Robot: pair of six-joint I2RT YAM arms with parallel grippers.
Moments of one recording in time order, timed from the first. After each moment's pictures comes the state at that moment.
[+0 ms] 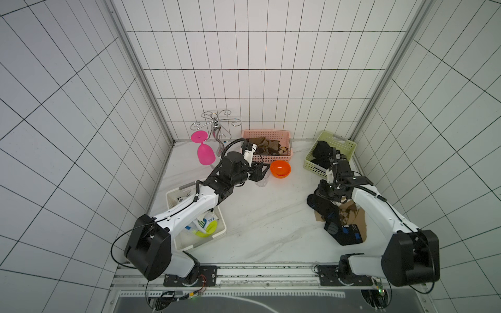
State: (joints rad) left arm -0.59 1.43 1.06 0.03 0.26 -0.42; right arm 0.12 1.33 1.01 -0.76 -0.17 0.44
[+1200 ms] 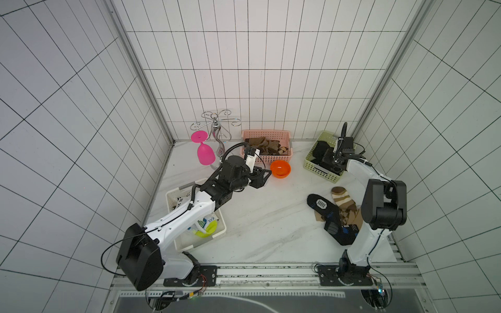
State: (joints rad) left arm -0.65 1.34 1.05 -0.08 0.24 -0.36; right arm -0.07 1.88 1.38 -0.29 -0.03 0.35
